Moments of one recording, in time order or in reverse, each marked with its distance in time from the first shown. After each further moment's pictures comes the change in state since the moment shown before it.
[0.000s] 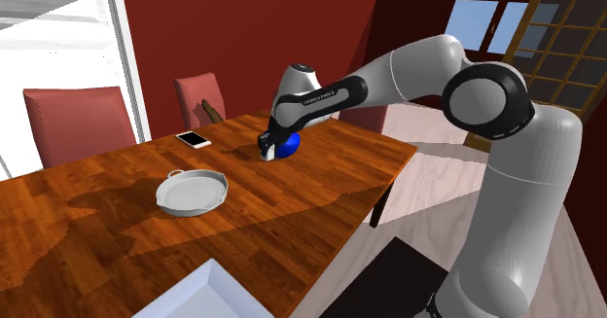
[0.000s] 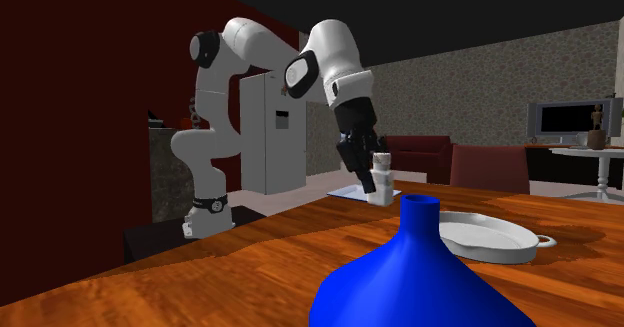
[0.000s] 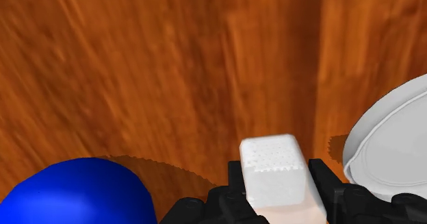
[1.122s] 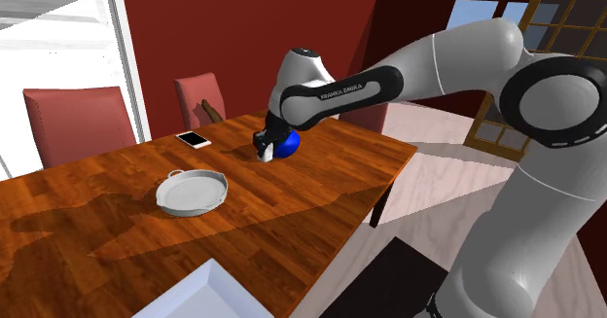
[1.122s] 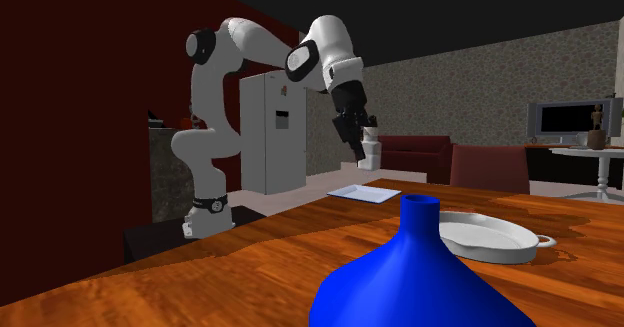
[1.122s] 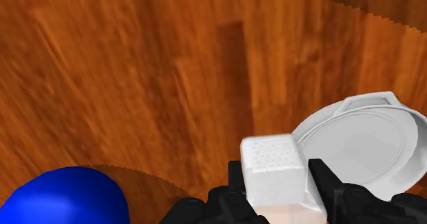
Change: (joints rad) arm 0.066 -0.218 0.052 -0.143 -0.043 -0.077 0.146
